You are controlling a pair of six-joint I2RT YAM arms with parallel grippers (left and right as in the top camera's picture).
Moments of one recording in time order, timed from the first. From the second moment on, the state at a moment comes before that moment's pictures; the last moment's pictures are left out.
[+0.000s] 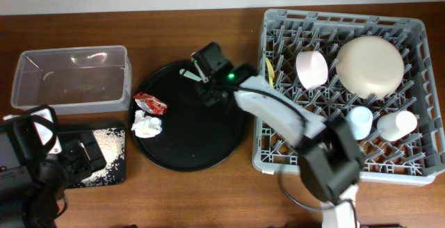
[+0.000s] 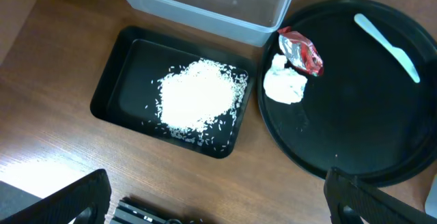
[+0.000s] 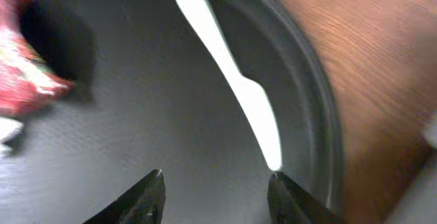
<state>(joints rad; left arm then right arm) 0.26 1.00 1.59 -1.55 -0.09 -0.09 0.65 2.09 1.67 -0.64 0.06 0.04</state>
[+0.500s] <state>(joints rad) 0.26 1.00 1.59 -1.55 -0.09 -0.09 0.65 2.20 1.66 -0.36 0.04 -0.28</state>
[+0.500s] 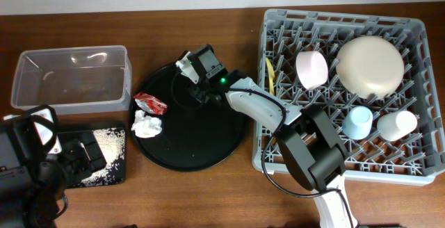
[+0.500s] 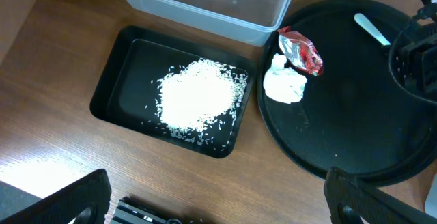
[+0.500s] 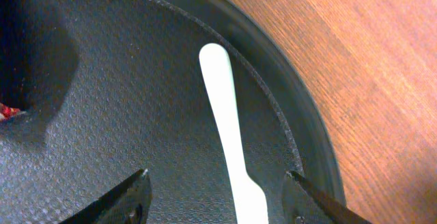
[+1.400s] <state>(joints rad) 0.26 1.00 1.59 -1.55 -0.09 -0.09 0.60 2.30 1.67 -0.37 -0.08 -0.24</state>
